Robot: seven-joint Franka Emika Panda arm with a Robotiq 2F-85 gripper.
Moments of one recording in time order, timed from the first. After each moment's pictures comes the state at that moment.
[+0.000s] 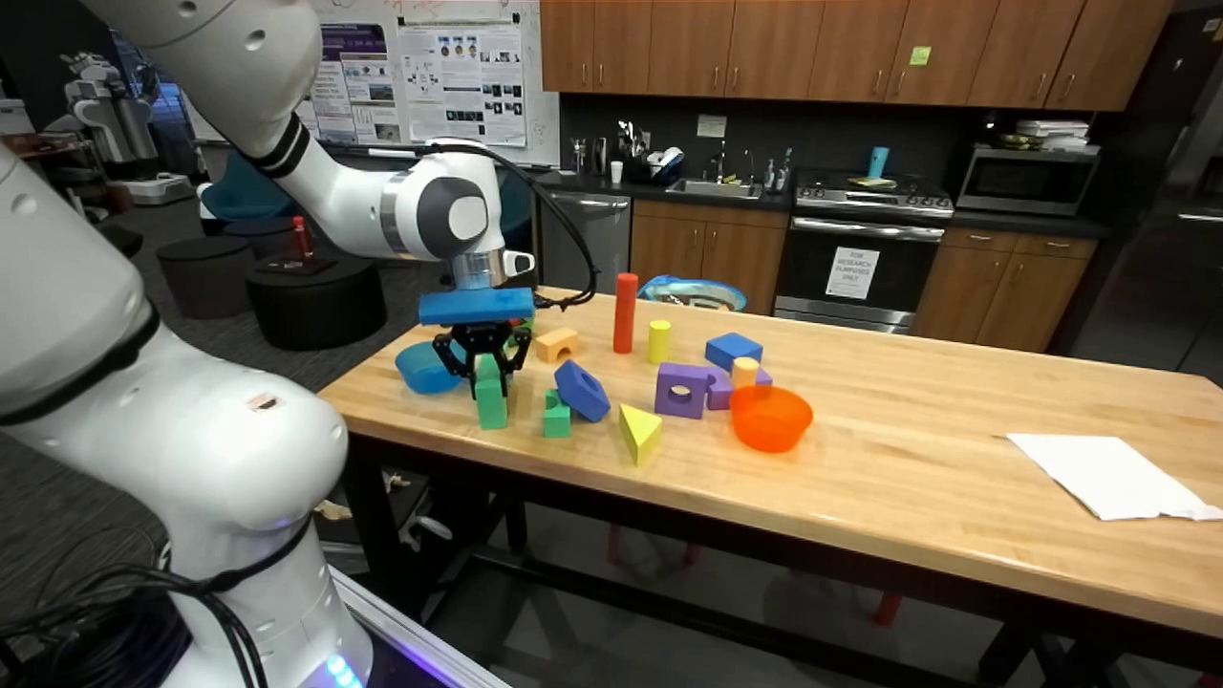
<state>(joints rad) 0.12 -0.41 -0.04 -2.77 -0.13 2.33 -0.46</state>
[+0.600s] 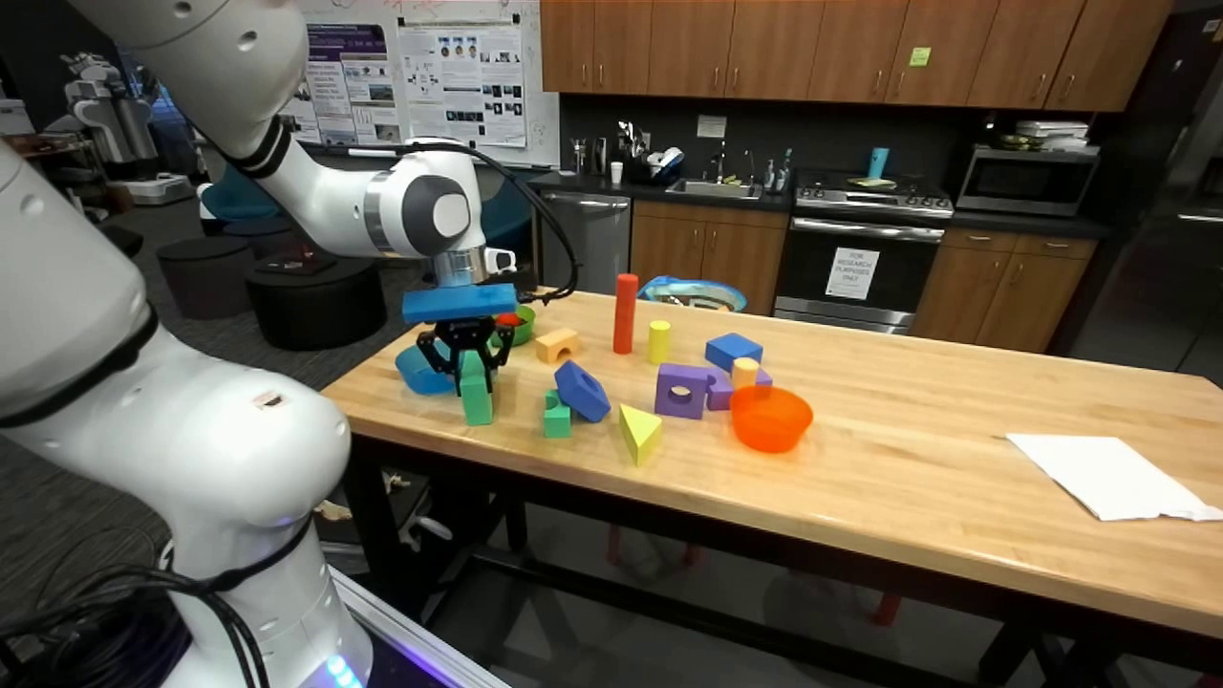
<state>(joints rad) 0.16 -0.41 0.00 -2.77 -0.11 2.33 -0.44</state>
